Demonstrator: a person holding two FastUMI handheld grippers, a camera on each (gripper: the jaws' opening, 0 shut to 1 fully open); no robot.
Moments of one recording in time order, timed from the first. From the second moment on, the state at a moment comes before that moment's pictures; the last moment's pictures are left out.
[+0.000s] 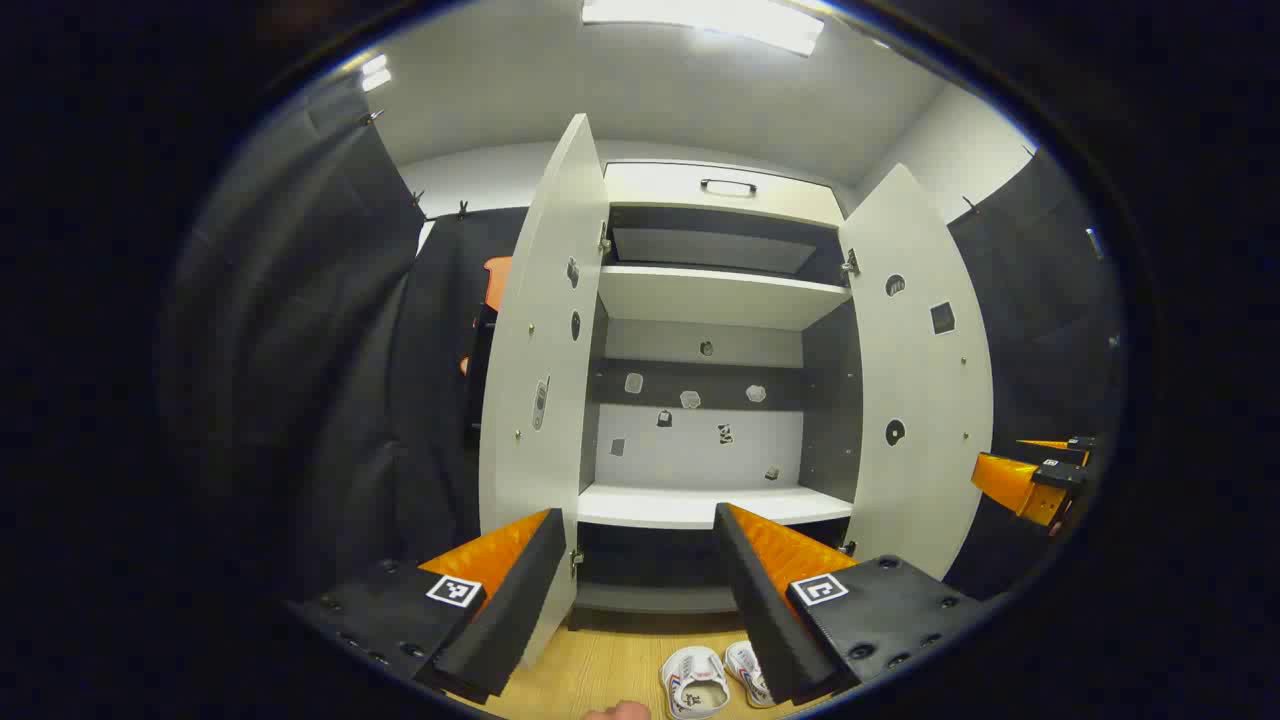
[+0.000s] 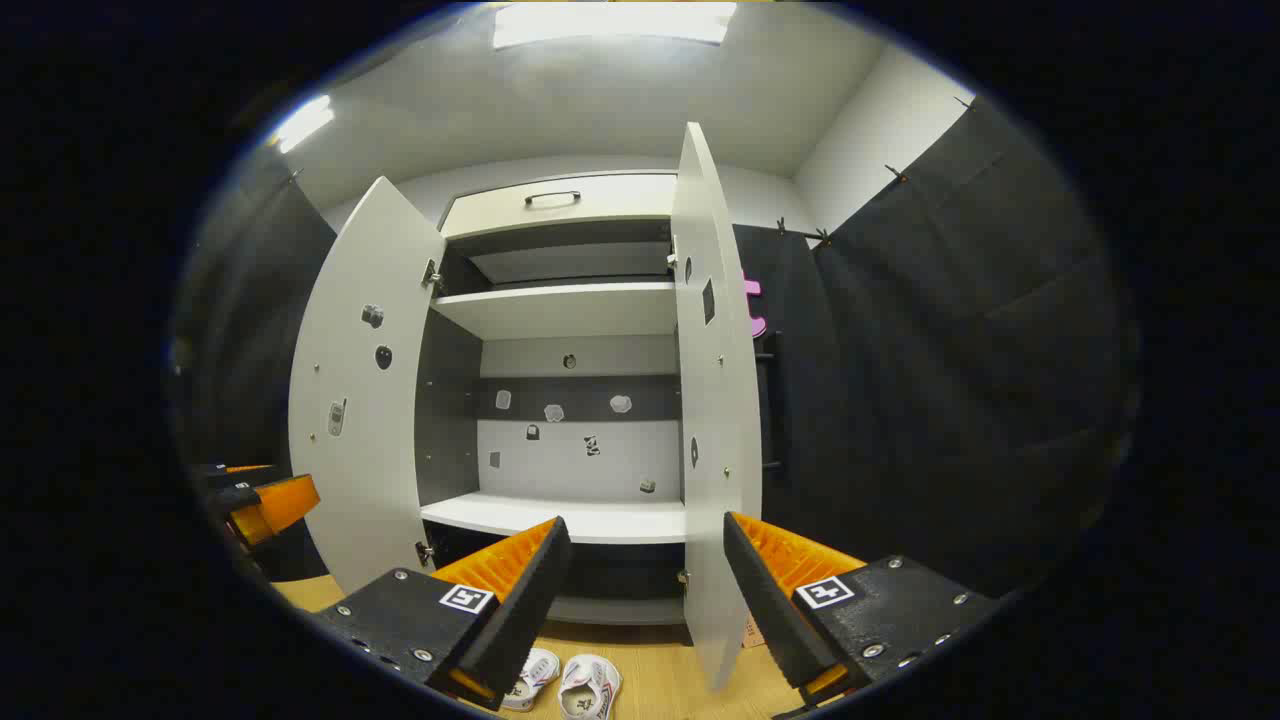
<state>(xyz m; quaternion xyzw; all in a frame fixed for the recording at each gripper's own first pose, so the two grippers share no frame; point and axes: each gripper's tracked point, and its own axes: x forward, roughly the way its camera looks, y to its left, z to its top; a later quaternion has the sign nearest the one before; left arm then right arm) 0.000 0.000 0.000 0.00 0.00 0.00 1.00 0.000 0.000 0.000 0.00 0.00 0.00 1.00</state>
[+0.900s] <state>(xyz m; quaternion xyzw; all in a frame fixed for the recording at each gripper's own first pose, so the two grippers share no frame) 0.005 0.006 -0.012 -0.01 0.02 0.01 1.00 0.006 0.014 0.002 -0.02 -0.01 0.02 1.00</state>
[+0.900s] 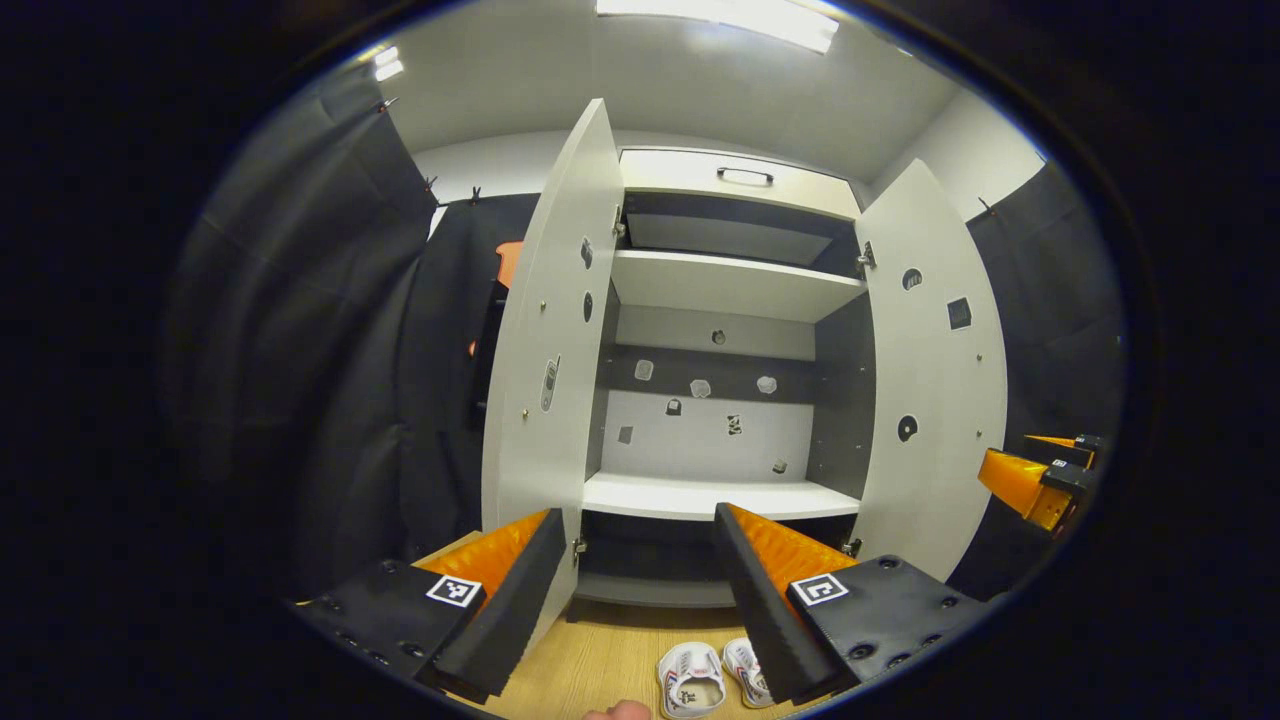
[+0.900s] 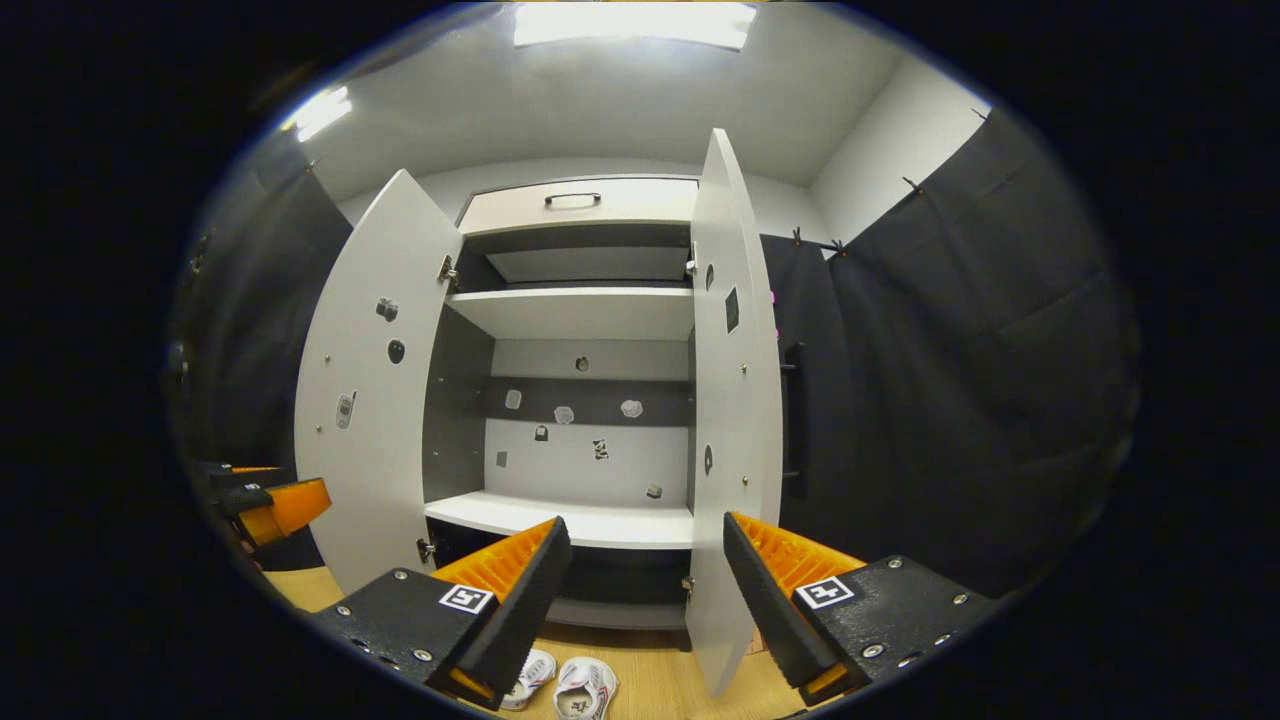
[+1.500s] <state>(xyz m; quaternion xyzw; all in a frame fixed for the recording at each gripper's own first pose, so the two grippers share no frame) 0.007 0.005 -0.013 -0.01 0.02 0.01 1.00 0.021 0.026 -0.001 -0.03 -0.01 0.03 1.00</state>
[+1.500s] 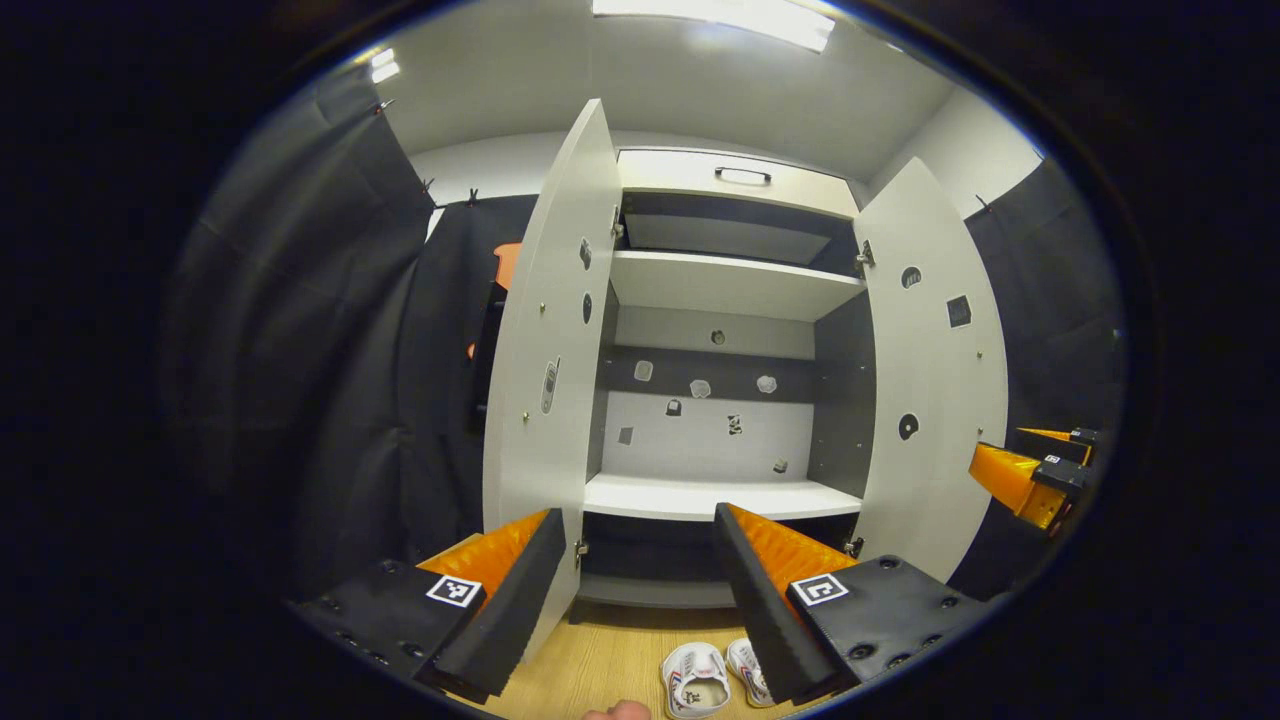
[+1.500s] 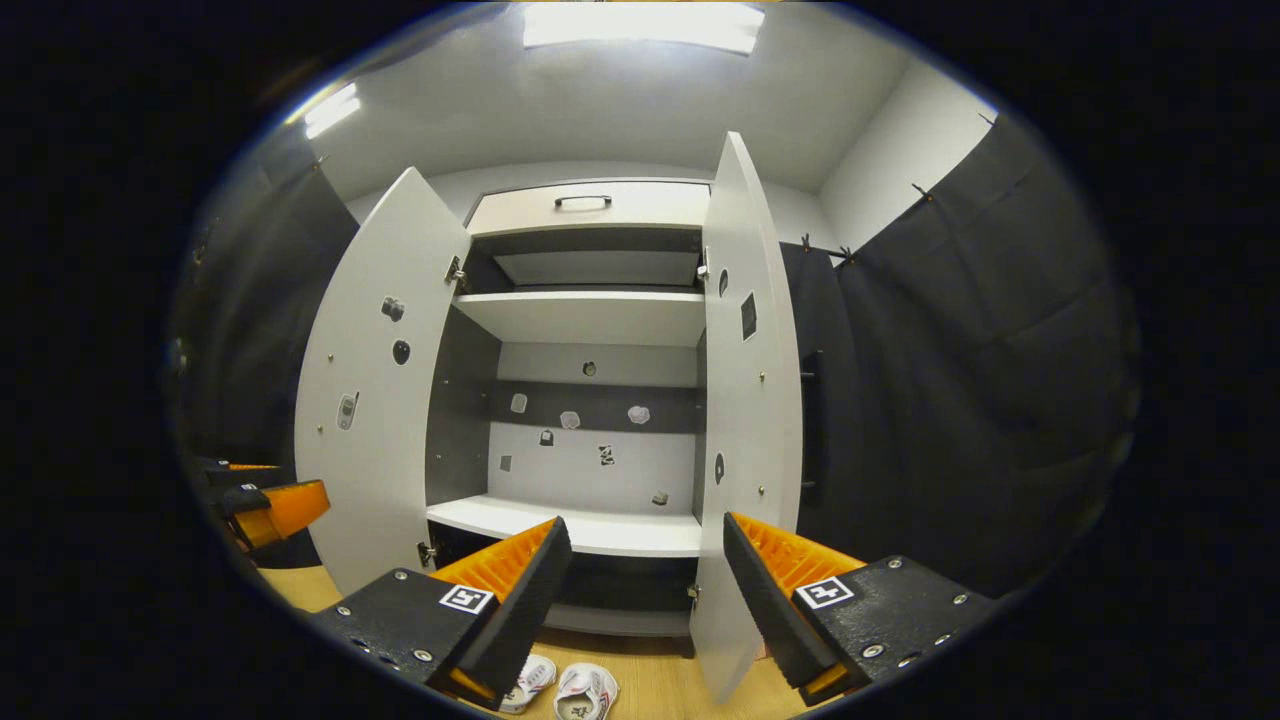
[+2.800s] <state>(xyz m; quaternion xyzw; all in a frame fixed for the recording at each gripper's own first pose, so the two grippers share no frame) 0.002 0.036 -0.018 0.01 0.02 0.04 1.00 0.021 0.045 -0.429 -0.11 0.40 0.08 0.91</state>
